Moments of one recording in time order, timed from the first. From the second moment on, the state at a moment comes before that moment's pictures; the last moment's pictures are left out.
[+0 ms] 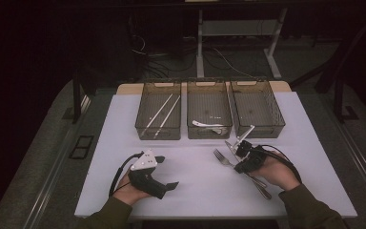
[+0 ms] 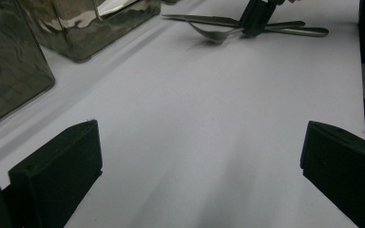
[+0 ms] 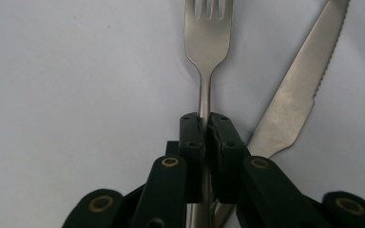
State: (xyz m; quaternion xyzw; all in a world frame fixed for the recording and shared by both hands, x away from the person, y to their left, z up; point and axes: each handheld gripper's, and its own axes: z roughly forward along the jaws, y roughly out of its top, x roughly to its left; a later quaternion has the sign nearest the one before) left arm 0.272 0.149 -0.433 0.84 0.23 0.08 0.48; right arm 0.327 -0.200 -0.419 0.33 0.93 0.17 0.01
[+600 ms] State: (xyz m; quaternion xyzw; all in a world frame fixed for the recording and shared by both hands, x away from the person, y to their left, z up) left arm 0.272 0.150 -0.433 0.84 0.23 0.08 0.48; right arm 0.324 -0.229 -0.401 0.34 0.89 0.31 0.02
